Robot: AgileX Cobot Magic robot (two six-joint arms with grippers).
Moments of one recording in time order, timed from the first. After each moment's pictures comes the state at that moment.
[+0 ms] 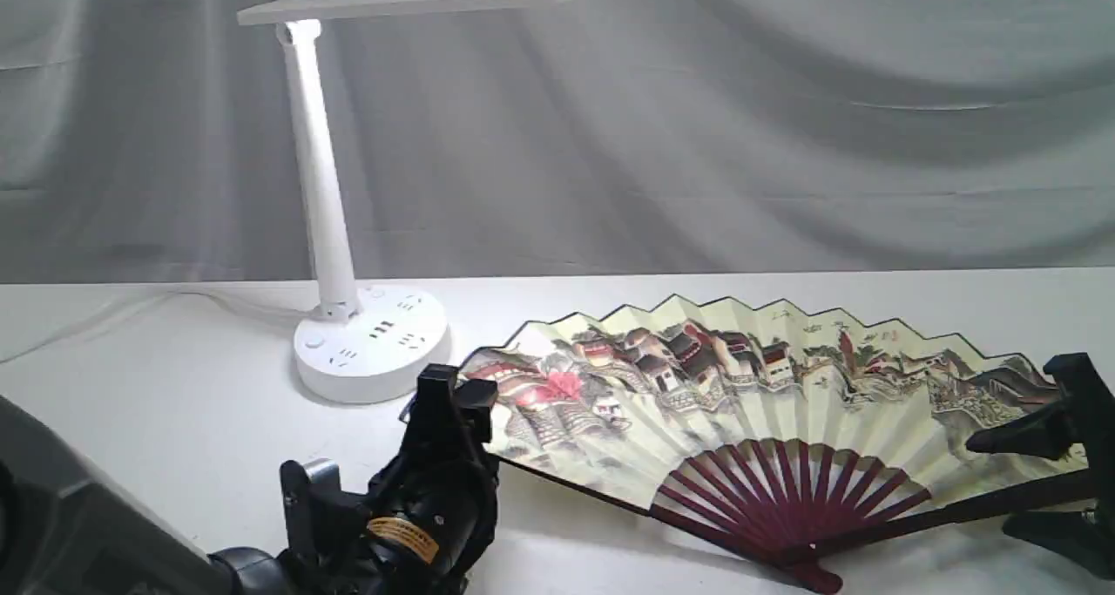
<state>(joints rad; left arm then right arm) -0.71 2.23 -0.89 -0.52 -1.05 -1.46 -0.58 1.99 -0.89 1.46 0.81 -0.78</state>
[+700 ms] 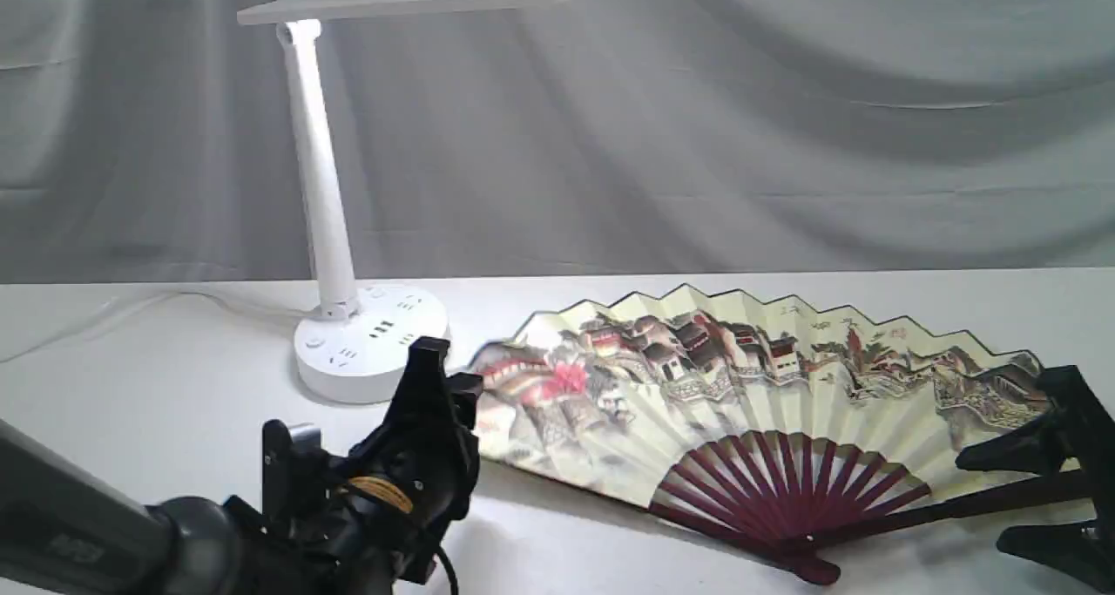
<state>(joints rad) -0.65 2.14 -0.89 -0.49 -0.86 -1.35 -0.58 1.99 -0.89 1.38 0.85 -0.78</state>
